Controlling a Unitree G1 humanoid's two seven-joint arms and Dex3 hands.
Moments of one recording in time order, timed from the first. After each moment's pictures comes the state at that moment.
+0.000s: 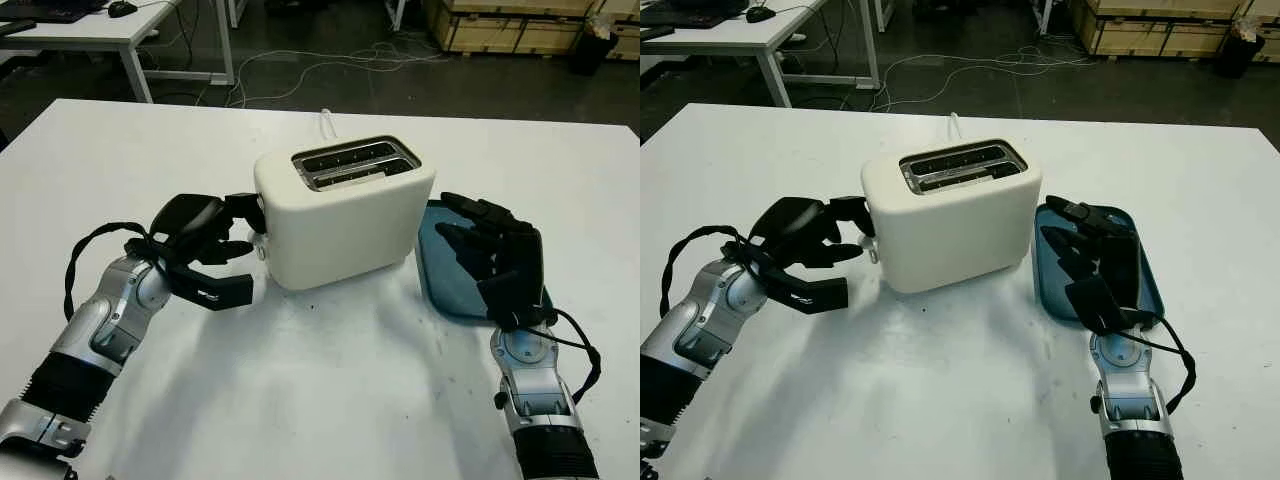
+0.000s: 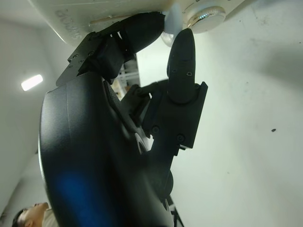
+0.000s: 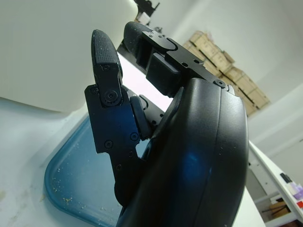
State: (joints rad) left arm -0.37 0.57 -0.30 0.12 0.59 -0.01 -0.15; right arm -0.15 -0.21 -0.11 0.20 -0.18 -0.29 -0.14
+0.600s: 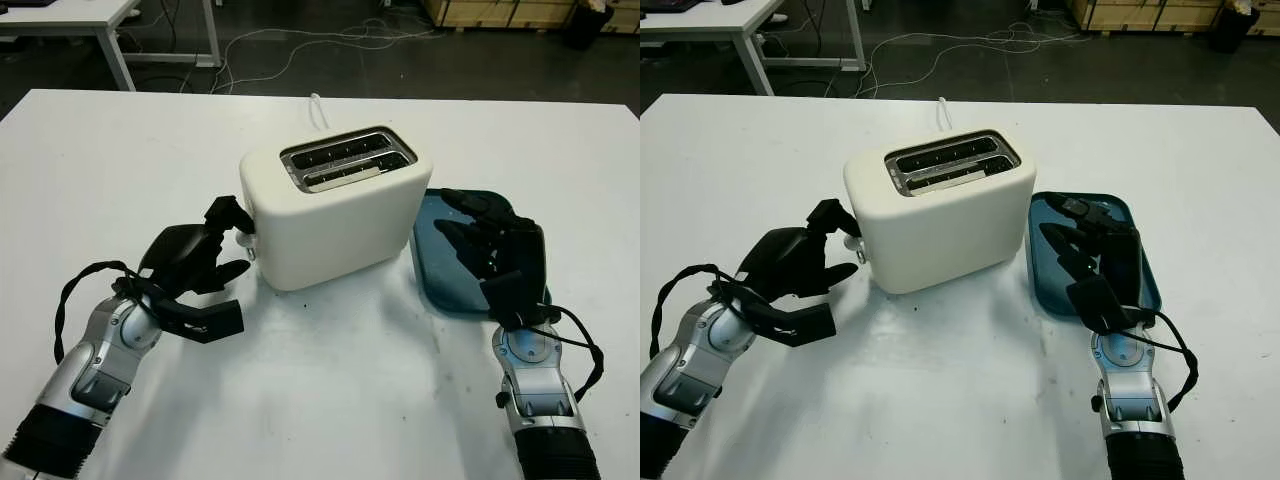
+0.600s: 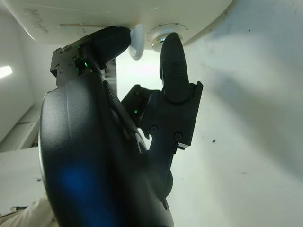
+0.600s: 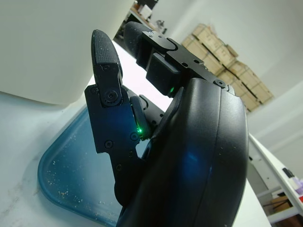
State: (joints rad) left arm -0.16 0.57 -0.20 -0.02 0.48 -0.14 -0.11; right arm -0.14 -0.21 -0.11 0.17 -0.17 -0.29 -0.12
